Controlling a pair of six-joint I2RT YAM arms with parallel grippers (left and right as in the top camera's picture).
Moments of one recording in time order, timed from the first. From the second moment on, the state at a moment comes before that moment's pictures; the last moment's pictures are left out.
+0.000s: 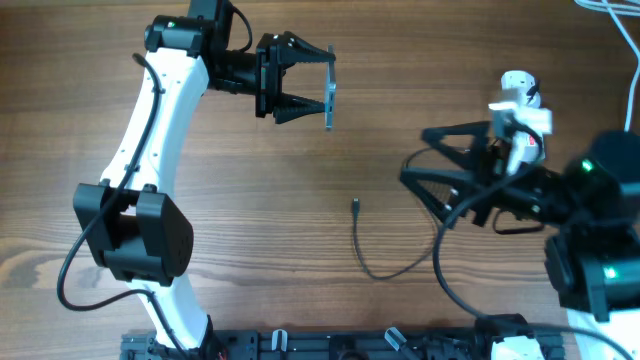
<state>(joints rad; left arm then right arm) -0.16 1.98 1.88 -1.32 1.53 -0.78 0.10 0.88 1.06 -0.41 -1.06 0.37</state>
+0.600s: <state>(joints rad) -0.16 1.98 1.88 -1.32 1.53 -0.78 0.88 1.57 2.03 -1.26 0.27 0.56</state>
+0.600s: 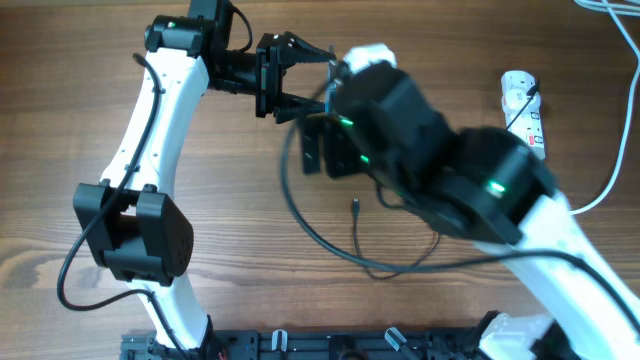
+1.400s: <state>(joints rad) -0.16 1.98 1.88 -1.32 1.53 -0.78 0.88 1.71 2.07 -1.21 0.48 0.63</state>
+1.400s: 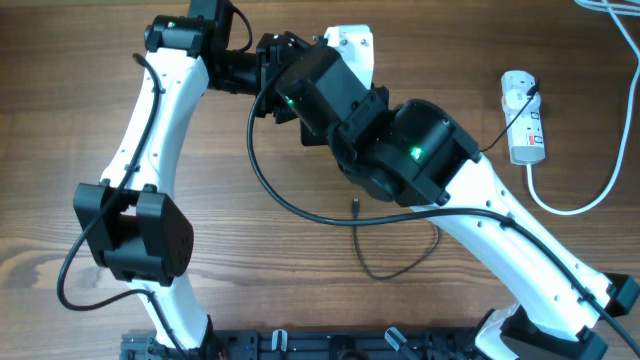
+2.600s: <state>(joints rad) -0.16 1.98 1.89 -1.32 1.56 -0.79 0.88 1.72 2.07 -1.23 0.57 1.69</state>
